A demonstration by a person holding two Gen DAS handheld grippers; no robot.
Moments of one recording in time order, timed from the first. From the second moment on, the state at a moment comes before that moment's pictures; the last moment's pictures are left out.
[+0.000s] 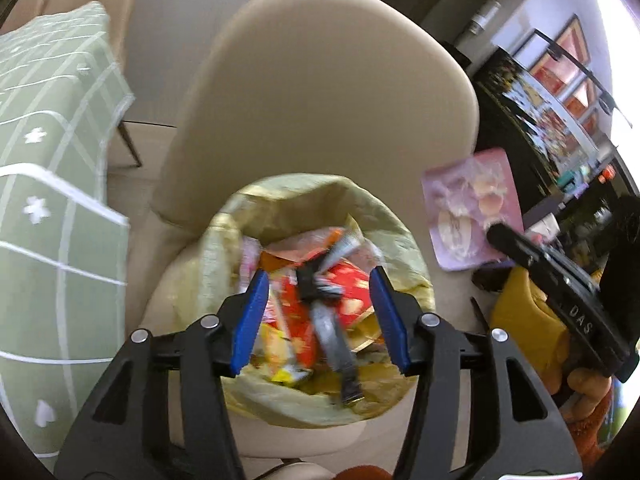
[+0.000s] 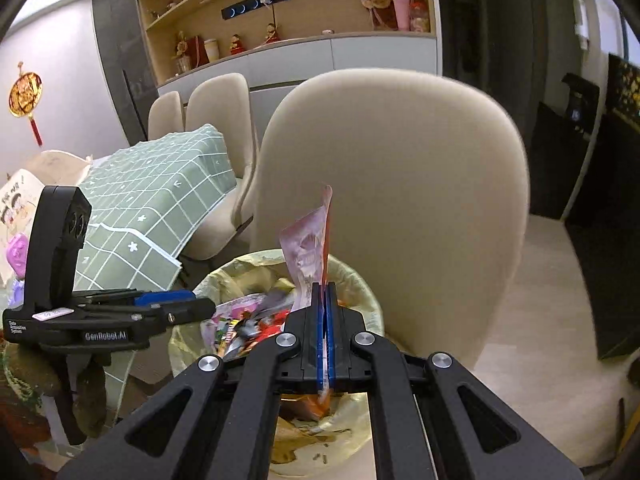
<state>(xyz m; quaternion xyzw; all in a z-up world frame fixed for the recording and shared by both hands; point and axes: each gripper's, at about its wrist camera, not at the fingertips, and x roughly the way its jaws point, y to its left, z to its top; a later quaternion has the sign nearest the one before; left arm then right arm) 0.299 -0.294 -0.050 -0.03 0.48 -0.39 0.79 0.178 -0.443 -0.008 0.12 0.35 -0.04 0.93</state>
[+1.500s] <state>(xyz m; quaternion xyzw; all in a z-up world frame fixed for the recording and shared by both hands) 0.229 0.143 0.036 -0.07 0.34 -0.05 0.94 0.233 -0.249 0.011 0.02 0.32 0.09 0.94</state>
